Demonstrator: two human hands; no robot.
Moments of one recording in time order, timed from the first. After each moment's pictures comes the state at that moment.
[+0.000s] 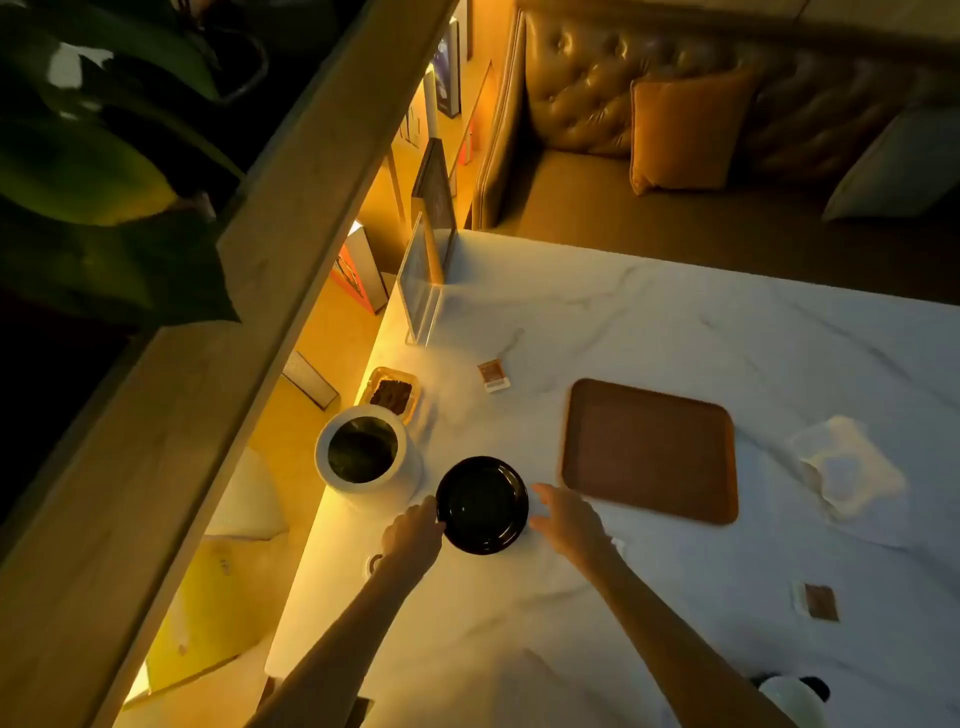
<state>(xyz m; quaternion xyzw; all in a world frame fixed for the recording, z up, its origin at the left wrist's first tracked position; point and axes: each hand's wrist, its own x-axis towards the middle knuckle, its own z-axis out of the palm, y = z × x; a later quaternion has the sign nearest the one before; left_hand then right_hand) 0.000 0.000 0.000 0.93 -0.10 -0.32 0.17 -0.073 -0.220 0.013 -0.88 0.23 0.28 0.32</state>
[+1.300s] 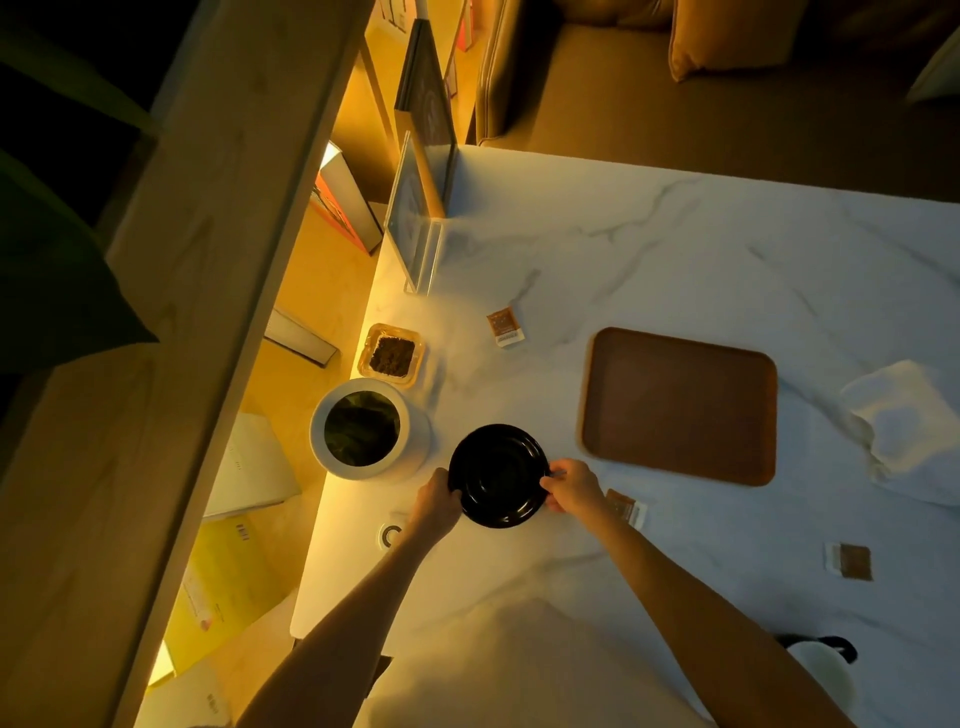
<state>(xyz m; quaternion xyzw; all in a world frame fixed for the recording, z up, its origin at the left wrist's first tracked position) 0.019 -0.021 -0.032 0.85 0.05 -0.45 0.27 -0.050 -0.221 -0.042 -0.72 0.41 0.29 0.48</state>
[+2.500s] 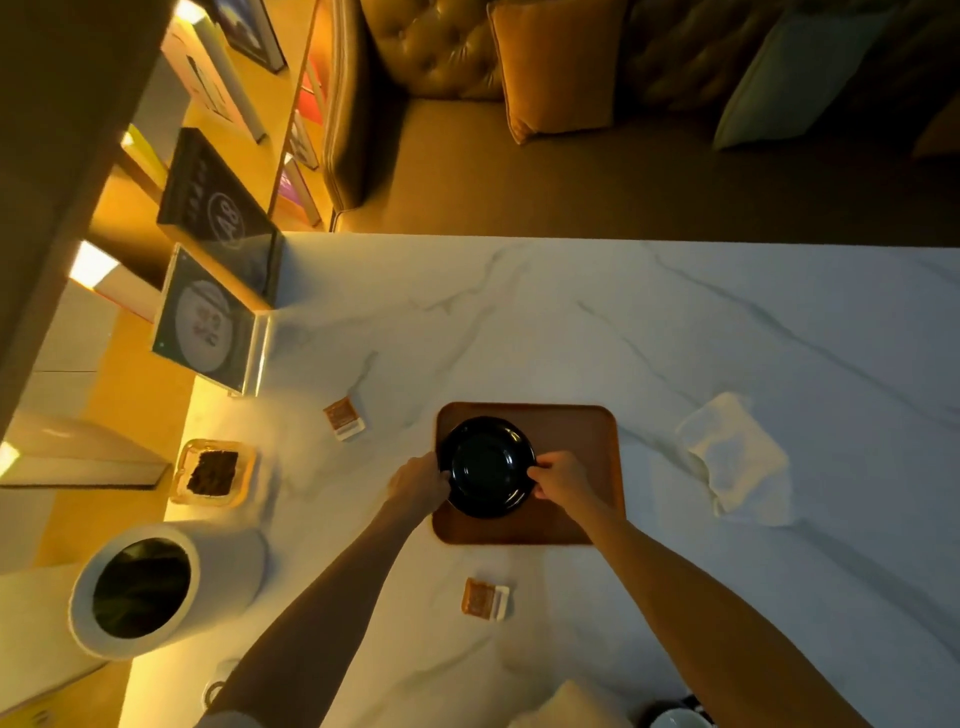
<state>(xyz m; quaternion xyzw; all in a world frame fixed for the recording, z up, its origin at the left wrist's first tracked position) 0.074 -0.276 -0.039 0.89 -0.15 -0.41 0.11 -0.044 -0.451 -0.022 -0.70 0.47 0.20 0.50</state>
